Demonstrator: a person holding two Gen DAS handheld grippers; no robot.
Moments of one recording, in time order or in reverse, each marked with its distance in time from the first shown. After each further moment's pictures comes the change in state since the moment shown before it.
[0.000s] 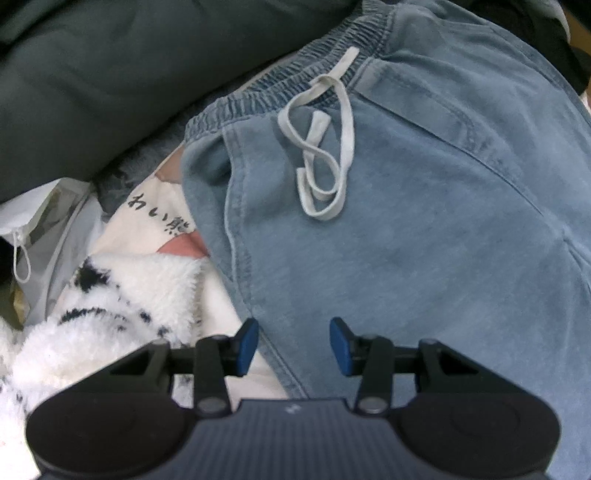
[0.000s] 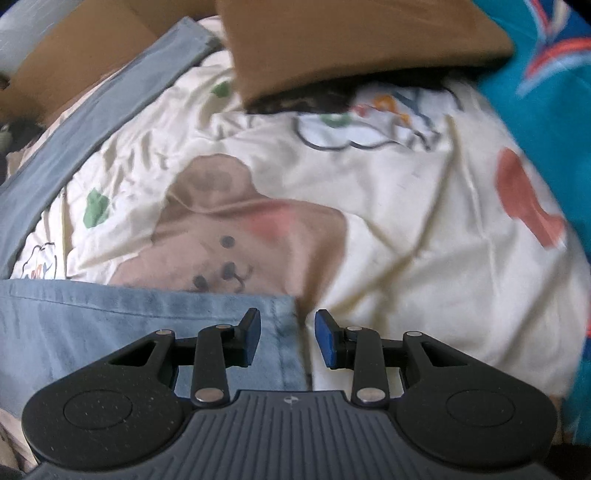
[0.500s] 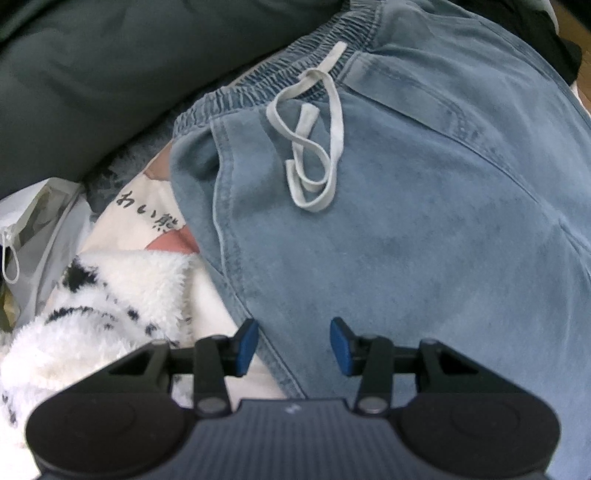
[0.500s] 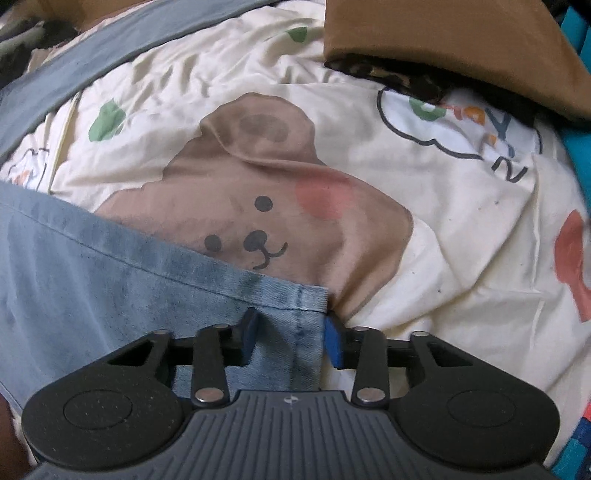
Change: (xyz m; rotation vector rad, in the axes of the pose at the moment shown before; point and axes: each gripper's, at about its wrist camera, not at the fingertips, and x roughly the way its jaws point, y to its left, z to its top) left arm 0.006 -0.003 -0.007 0.047 -0.020 -0.023; right arm 0.042 0.032 -0.006 -0.278 0.079 -0.072
